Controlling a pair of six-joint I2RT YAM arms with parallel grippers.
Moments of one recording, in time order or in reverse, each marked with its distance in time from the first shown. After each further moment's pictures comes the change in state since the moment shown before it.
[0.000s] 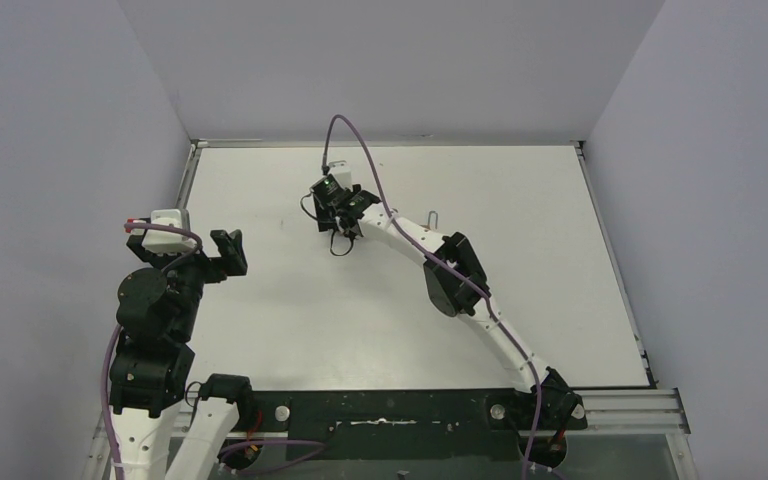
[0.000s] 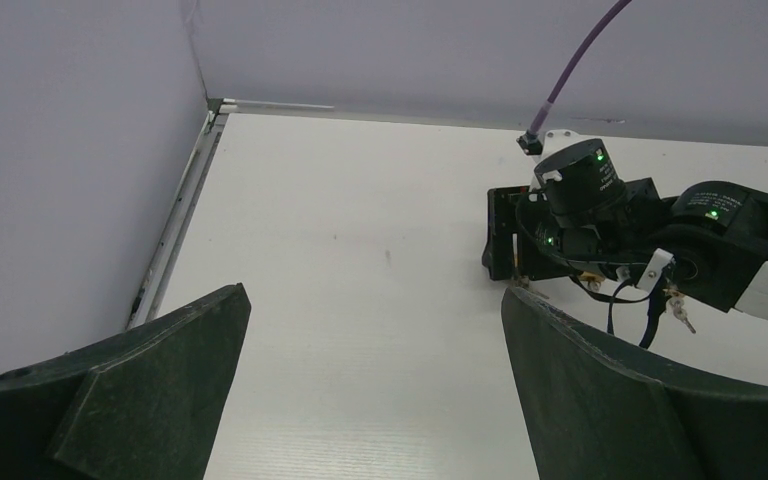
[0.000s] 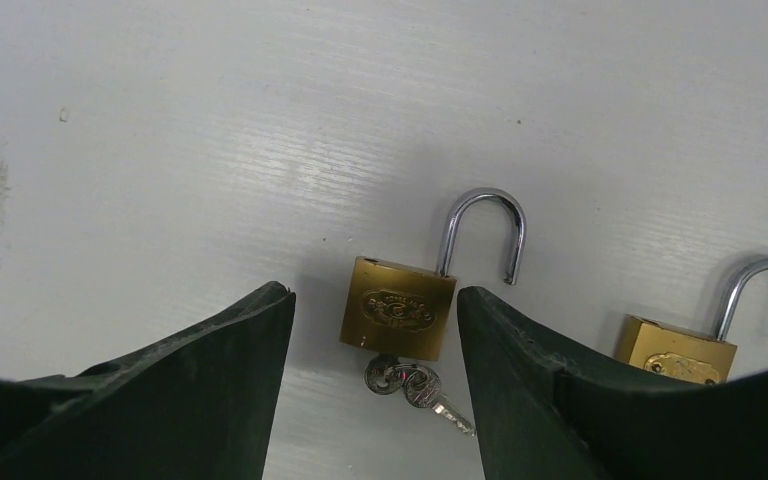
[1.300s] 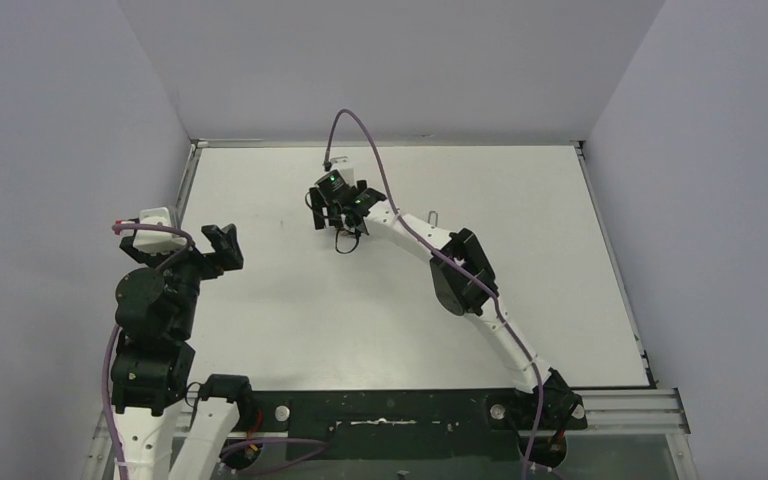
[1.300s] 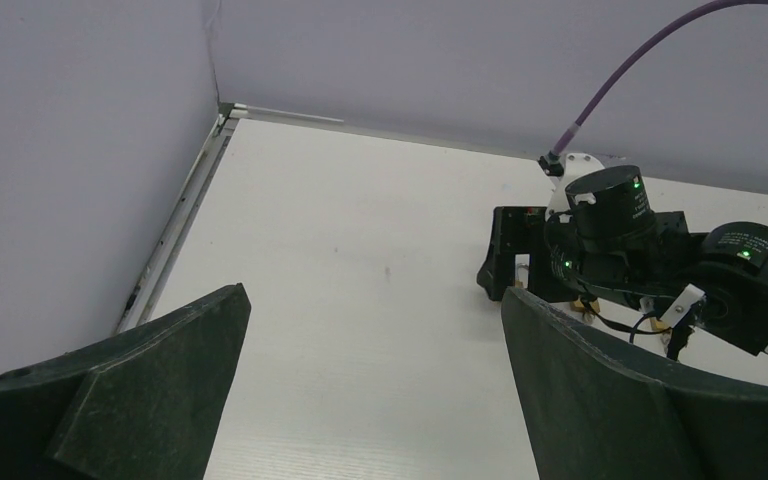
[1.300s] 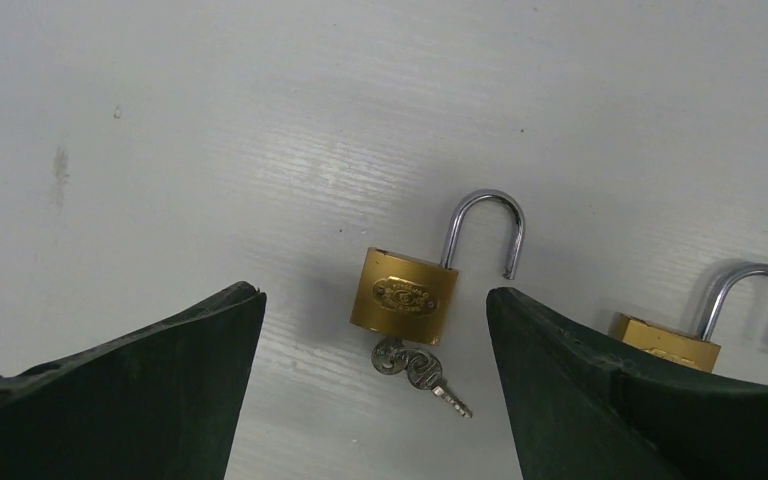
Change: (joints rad) left arm 0.037 0.002 -0.007 0.037 -0.016 -0.061; right arm -0.021 -0.087 -0.116 0.082 -0.058 -0.019
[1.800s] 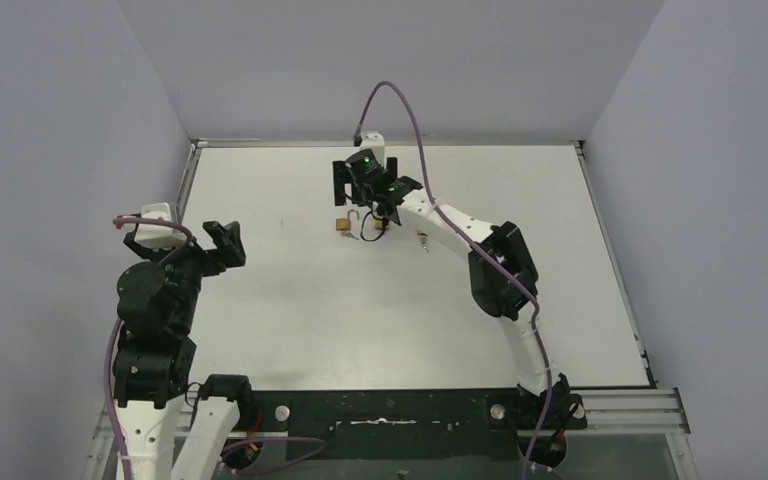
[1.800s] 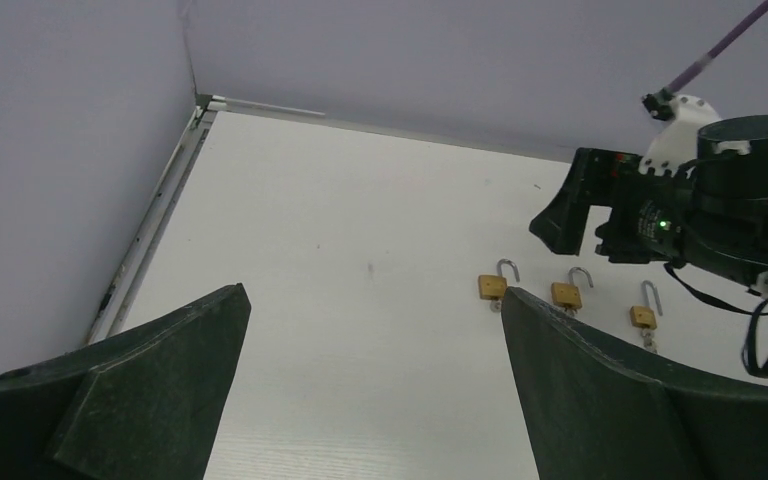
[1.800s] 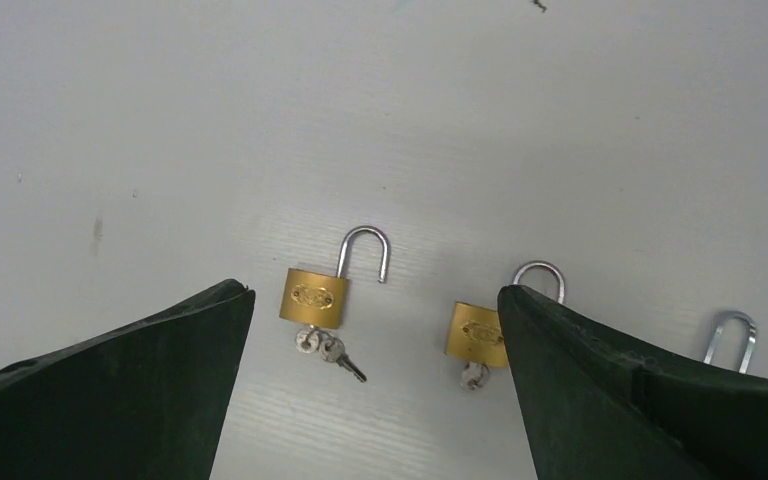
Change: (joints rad) left arm 0.025 0.057 0.028 0.009 0.069 -0.030; right arm -0.067 -0.391 -0.415 0.208 0.046 -0.046
